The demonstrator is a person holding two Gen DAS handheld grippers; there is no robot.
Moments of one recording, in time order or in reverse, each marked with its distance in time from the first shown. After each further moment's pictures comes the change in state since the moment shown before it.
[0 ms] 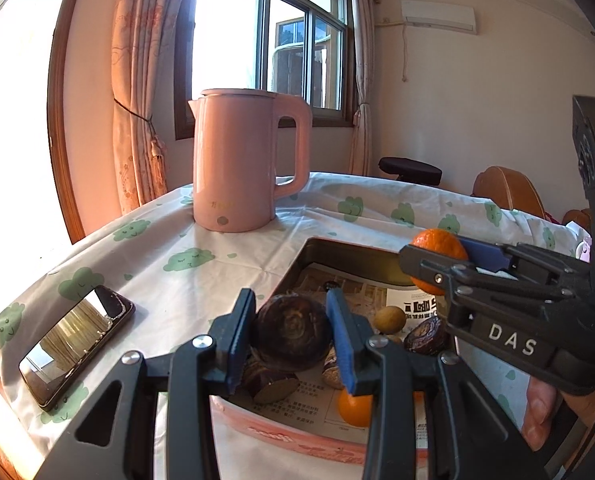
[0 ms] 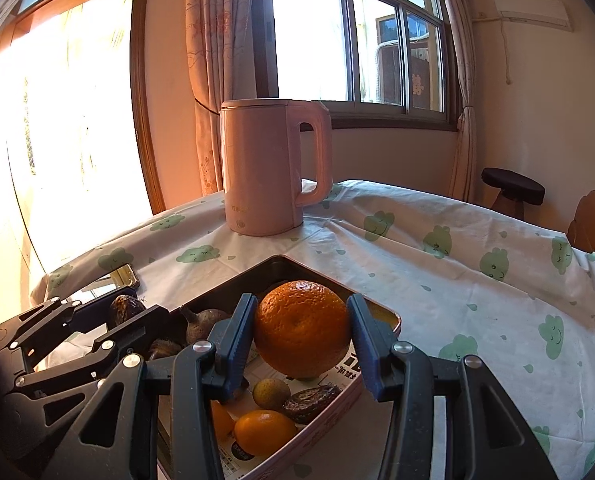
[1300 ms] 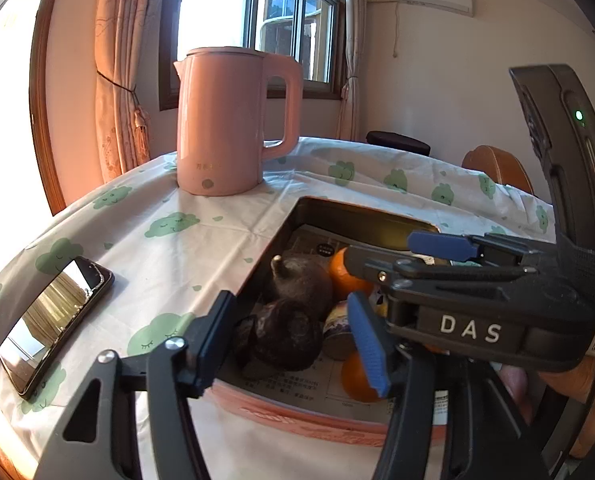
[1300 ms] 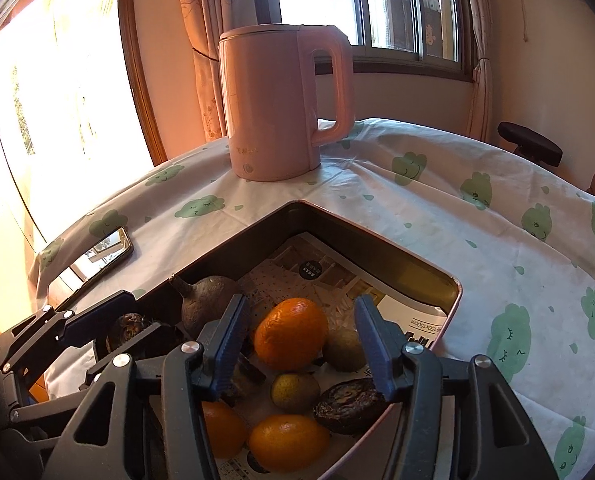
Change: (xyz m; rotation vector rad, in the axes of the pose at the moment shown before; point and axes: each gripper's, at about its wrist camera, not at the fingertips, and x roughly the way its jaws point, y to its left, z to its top) left arm 0.015 0.002 -0.015 0.008 0.099 -0.057; right arm 0.042 0.009 -0.006 0.039 0.177 0.070
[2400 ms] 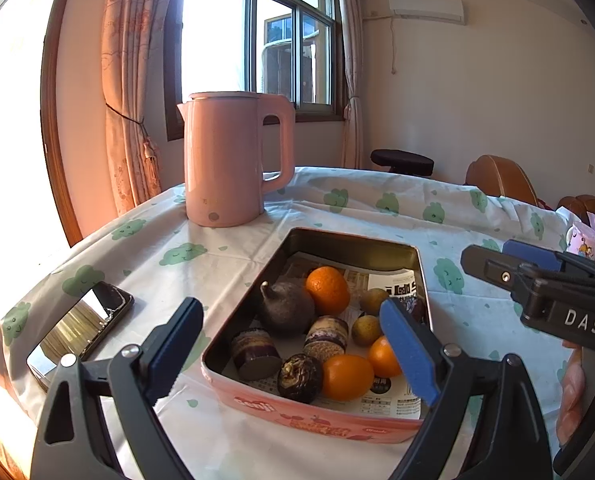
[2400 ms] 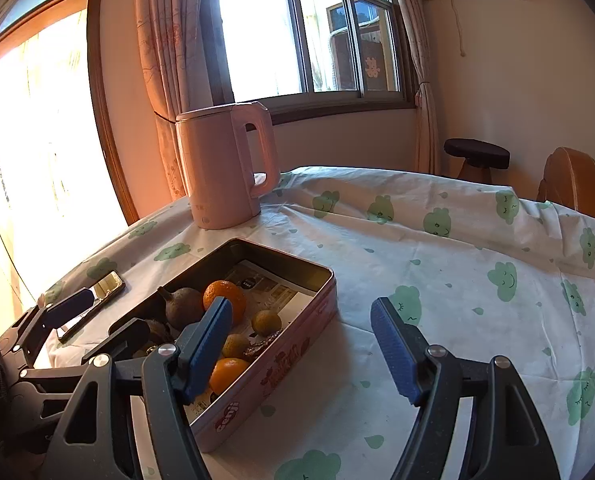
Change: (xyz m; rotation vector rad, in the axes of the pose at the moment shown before) left arm -0.033 -0.017 0.007 0.031 -0.081 0.044; right arm -0.097 -0.037 -0.030 0.116 -0.169 -0.153
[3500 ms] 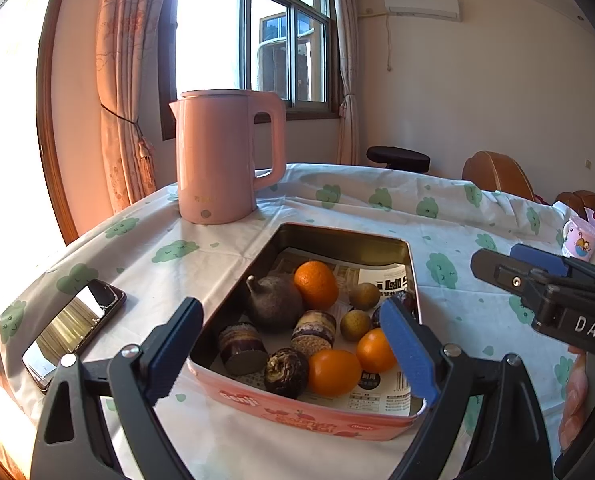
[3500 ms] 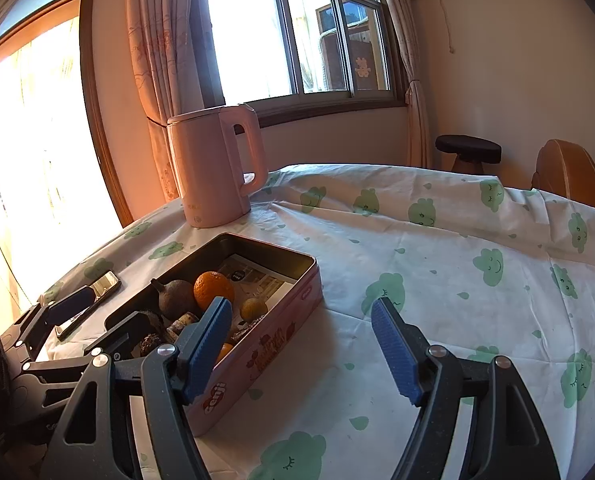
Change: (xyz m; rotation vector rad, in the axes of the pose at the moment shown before) left arm 0.001 -0.009 -0.004 0.009 0.005 -0.012; right arm -0.012 -0.011 -0.010 0.027 -0.007 -0.015
